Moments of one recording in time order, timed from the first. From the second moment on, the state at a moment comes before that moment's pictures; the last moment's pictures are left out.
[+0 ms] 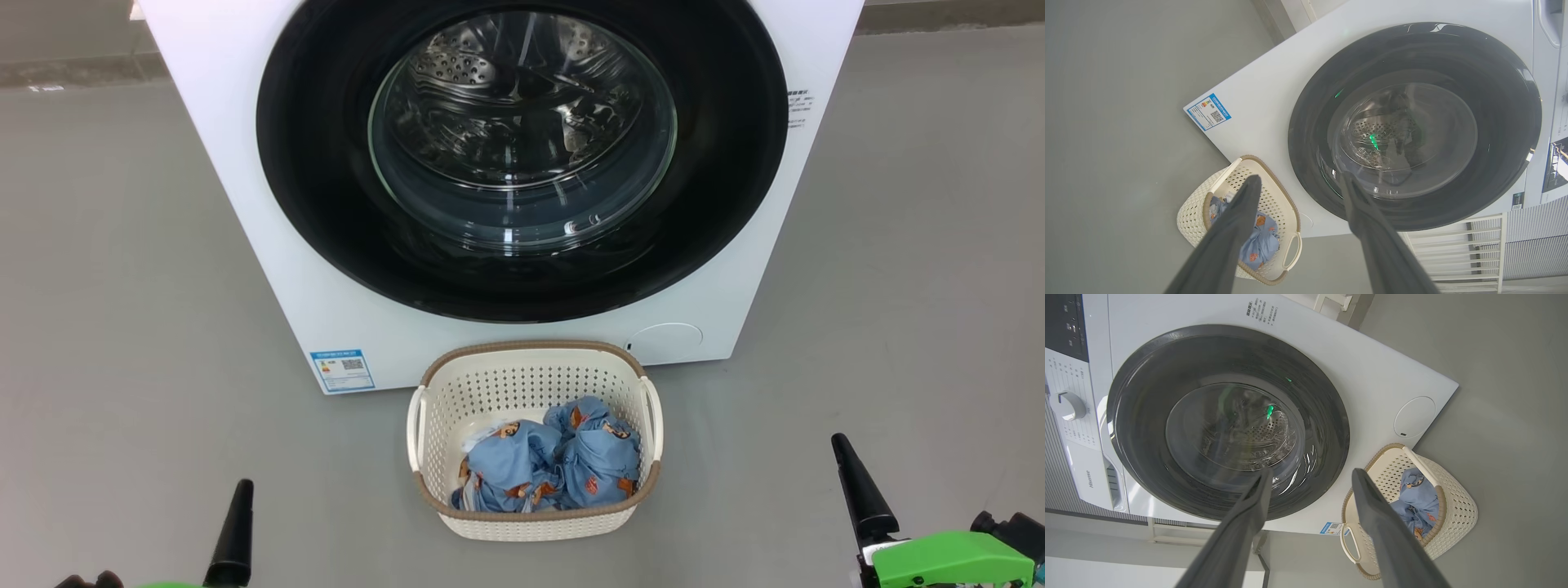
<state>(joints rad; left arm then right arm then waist) 0.00 0.04 0.02 0.27 -1.24 -0.12 -0.03 -0.05 -0.11 -0.01 0.34 1.36 0.13 -0.03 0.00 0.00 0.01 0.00</state>
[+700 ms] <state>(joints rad) 0.00 0.07 -0.01 0.25 -0.93 -0.12 -0.09 -0.07 -0.17 0.06 0.35 1.16 0.13 -0.09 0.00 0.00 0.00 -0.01</state>
